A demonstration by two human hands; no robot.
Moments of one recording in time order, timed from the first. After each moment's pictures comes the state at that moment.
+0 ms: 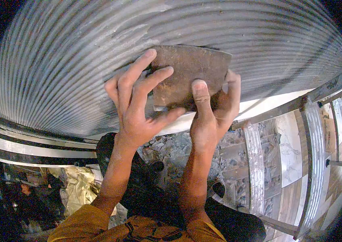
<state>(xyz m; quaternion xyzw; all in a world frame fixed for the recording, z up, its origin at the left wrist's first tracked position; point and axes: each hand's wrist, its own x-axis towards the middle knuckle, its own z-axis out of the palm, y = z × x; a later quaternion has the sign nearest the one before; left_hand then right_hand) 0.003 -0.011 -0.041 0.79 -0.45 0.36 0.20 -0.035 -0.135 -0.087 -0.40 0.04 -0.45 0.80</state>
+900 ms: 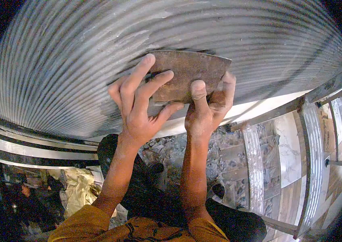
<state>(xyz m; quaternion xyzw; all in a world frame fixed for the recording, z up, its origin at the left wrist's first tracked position) 0.010 -0.013 -0.050 0.78 -0.44 0.41 0.19 -0.011 -0.131 -0.102 -0.30 -0.01 -0.47 0.83</state>
